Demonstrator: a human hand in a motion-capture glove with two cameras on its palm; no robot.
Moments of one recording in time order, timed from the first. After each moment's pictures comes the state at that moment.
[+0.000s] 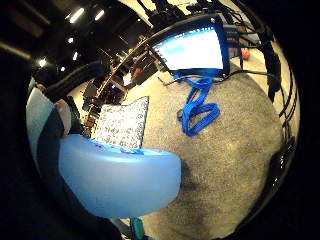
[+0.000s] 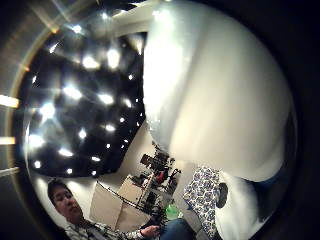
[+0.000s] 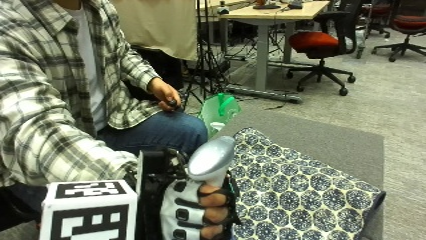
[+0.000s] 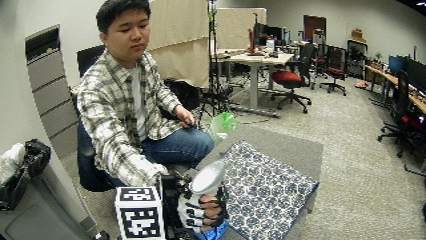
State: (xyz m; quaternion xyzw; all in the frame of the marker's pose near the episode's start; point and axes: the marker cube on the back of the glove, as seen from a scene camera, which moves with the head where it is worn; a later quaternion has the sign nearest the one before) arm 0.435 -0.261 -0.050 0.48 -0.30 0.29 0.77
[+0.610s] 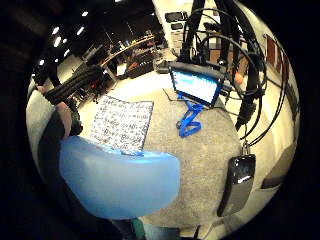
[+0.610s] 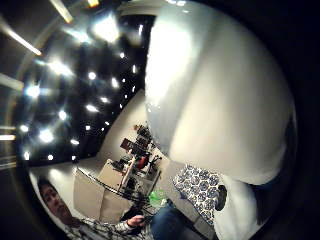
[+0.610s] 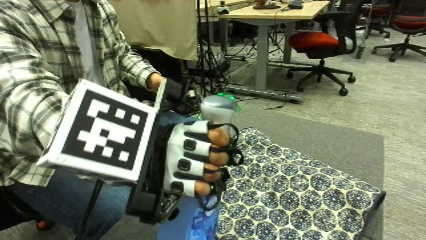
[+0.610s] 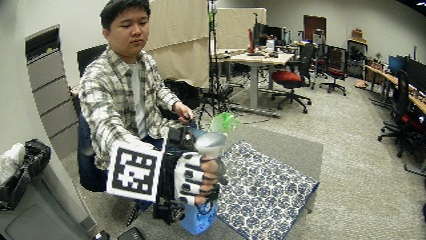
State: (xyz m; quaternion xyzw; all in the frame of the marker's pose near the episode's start) arm 0.386 -0.269 -0.105 0.42 -0.16 0.25 0.86
